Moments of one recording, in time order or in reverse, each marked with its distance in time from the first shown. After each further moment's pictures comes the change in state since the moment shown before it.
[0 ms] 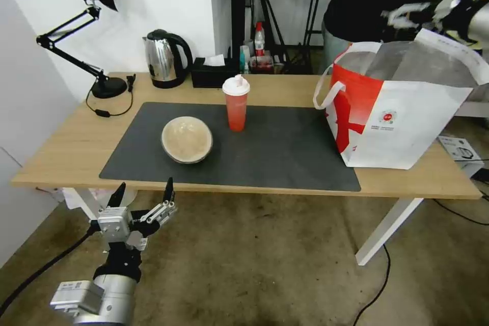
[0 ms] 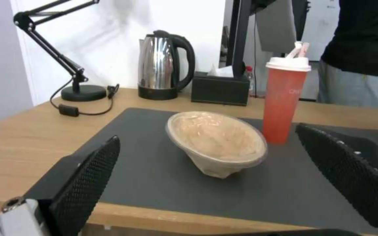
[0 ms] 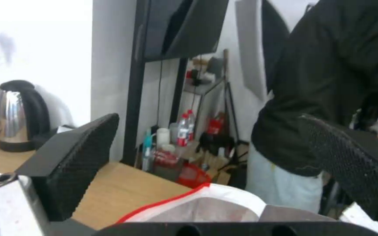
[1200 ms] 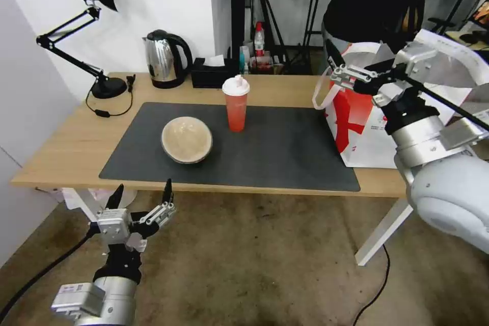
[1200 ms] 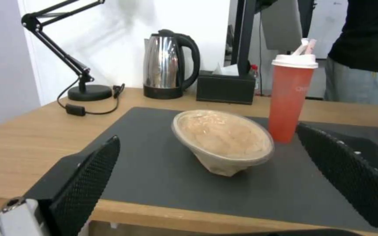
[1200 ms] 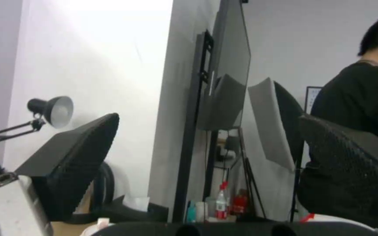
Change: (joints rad) left arm 0.003 -0.022 -0.002 0.004 0.028 -0.003 0.001; right arm -0.652 0.121 0.215 0.474 -0.435 0.451 0.458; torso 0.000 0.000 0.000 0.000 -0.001
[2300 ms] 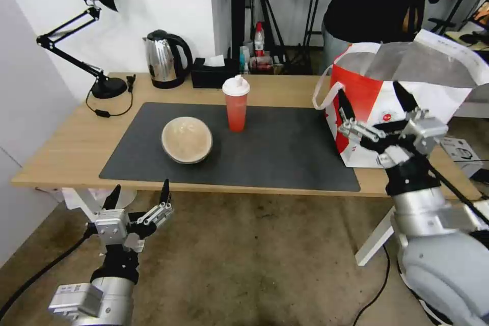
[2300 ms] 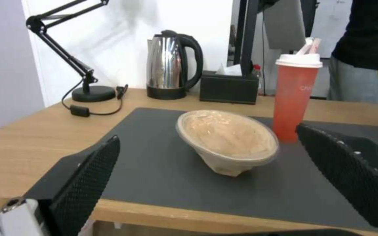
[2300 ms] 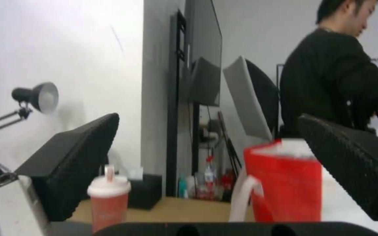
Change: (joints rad) left arm 0.001 0.000 -0.010 0.001 0.000 -0.002 -0.001; right arm -0.787 0.365 0.383 0.115 -0.411 0.058 -0.088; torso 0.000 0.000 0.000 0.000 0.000
